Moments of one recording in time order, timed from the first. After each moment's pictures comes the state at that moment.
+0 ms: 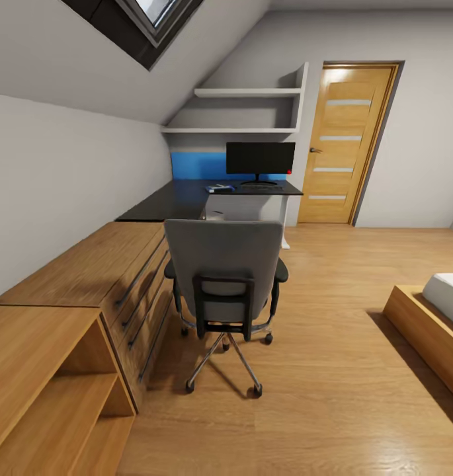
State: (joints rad) left arm 0.00 -0.06 -0.09 -0.46 0.35 -0.26 0.32; right arm -0.28 -0.02 1.21 0.00 -1.04 -0.80 -0.27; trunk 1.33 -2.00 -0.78
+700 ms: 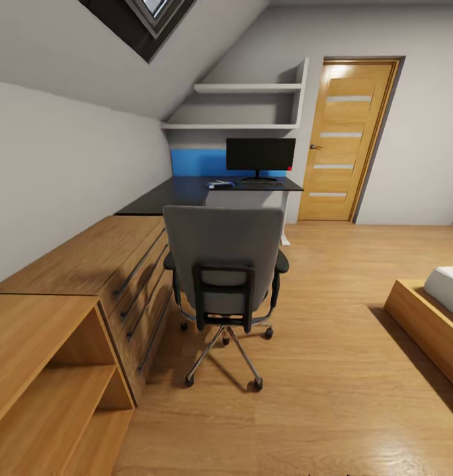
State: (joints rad) left arm -0.10 -0.07 -0.09 -0.62 0.36 0.01 0.32; right arm -0.29 -0.01 1.21 -0.04 -1.03 -0.80 -0.27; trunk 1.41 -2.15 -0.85
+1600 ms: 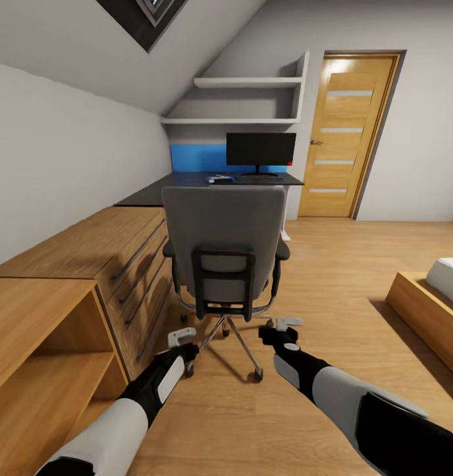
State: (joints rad) left arm -0.72 -0.17 -0.09 -0.51 0.33 0.27 0.31; right arm -0.94 0.07 1.19 -0.17 -1.18 -0.17 -0.28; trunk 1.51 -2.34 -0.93
